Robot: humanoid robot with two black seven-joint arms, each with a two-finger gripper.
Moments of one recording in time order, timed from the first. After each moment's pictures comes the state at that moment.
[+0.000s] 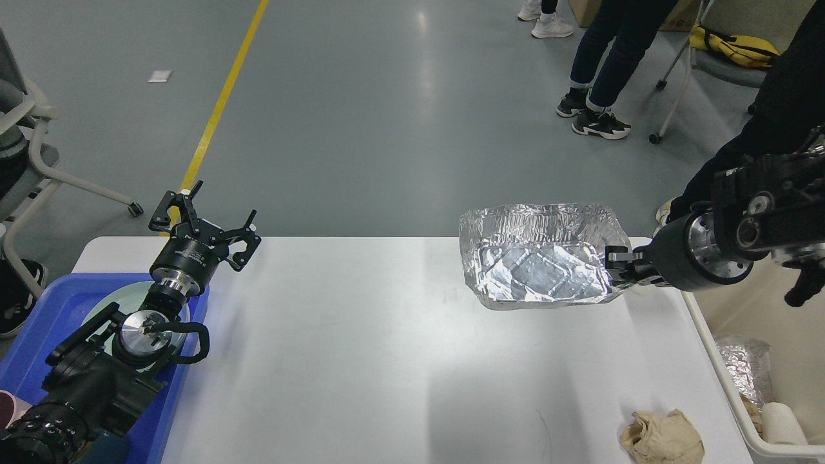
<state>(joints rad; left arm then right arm) -0.60 0.21 -1.00 -0.50 -0.15 -0.54 -0.15 2.17 -0.40 -1.36 1.74 -0.13 0.12 0.03</state>
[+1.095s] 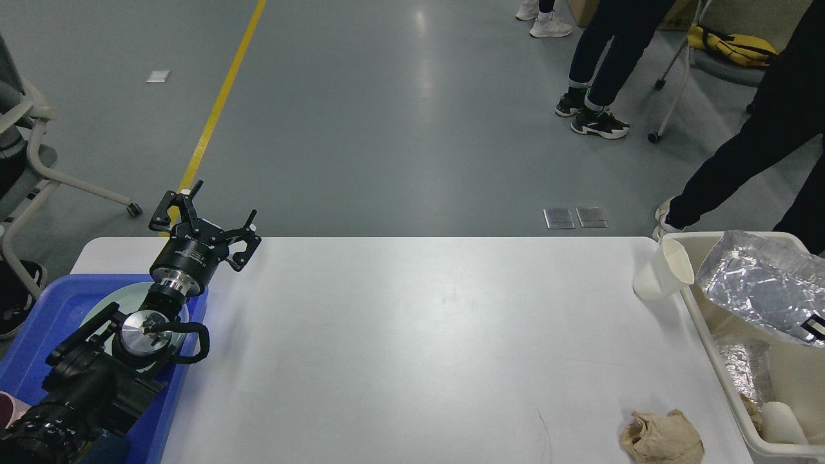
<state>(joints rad) -0.60 0.21 -1.00 -0.50 -0.15 -0.53 -0.15 0.64 -0.51 -0.84 0.07 0.08 0.07 0.11</state>
